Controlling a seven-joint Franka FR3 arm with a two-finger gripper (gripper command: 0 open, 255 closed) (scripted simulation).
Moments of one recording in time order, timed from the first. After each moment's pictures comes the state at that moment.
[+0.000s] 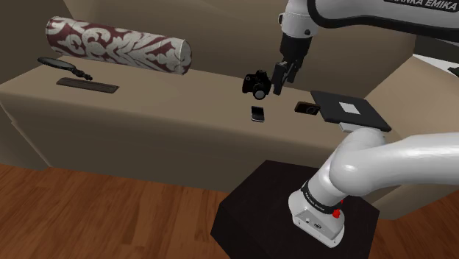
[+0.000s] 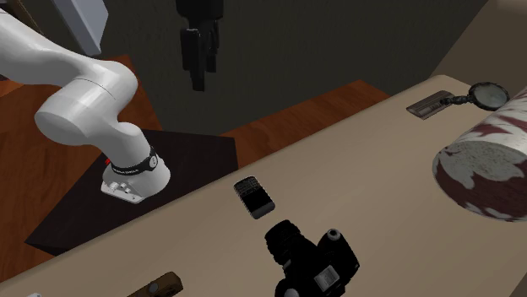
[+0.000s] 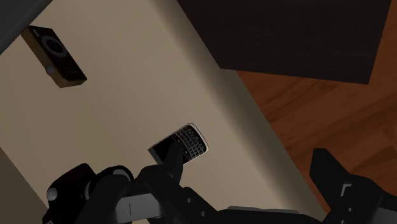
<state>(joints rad) 0.01 -0.77 0.06 -2.40 -0.08 1.53 -0.02</state>
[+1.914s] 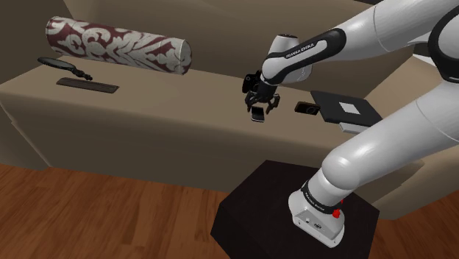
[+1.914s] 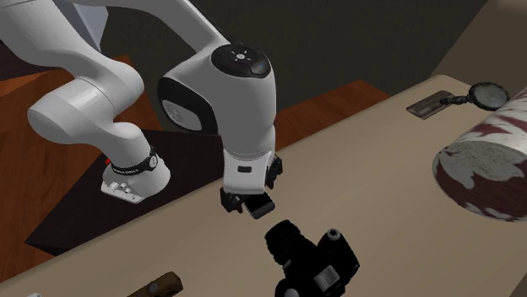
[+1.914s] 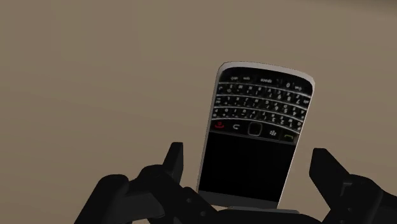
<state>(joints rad) -0.24 -0.24 -0.07 -2.61 0.03 2.38 0.40</state>
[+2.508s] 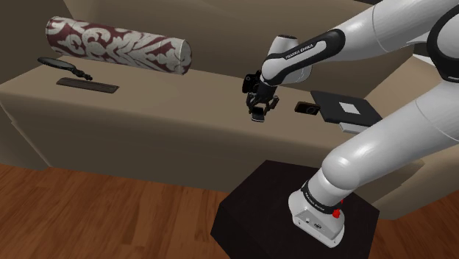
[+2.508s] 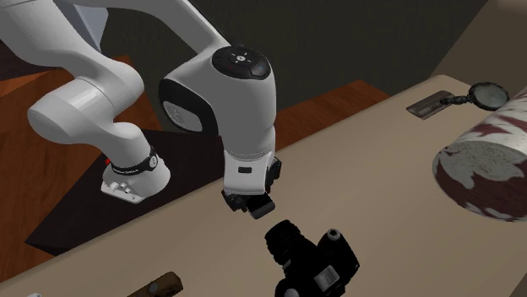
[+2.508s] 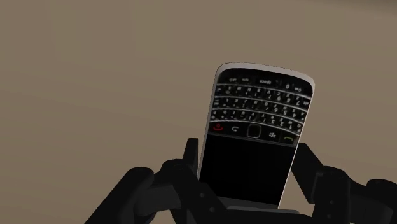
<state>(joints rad) -0.24 -0.24 -0.07 -2.61 0.03 2.39 0.40</state>
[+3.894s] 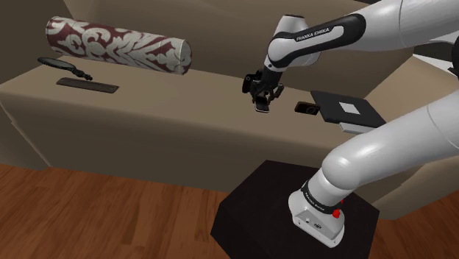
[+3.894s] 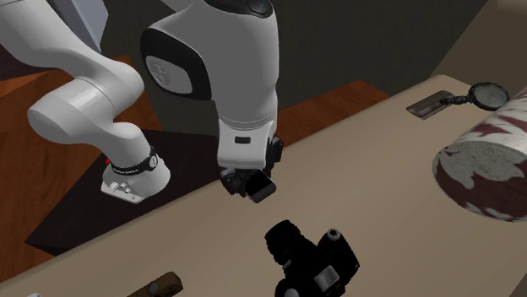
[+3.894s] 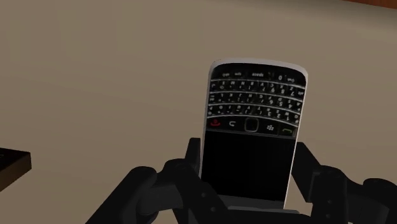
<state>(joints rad) -0.24 -0.34 -0.06 -2.54 0.02 2.20 0.42</state>
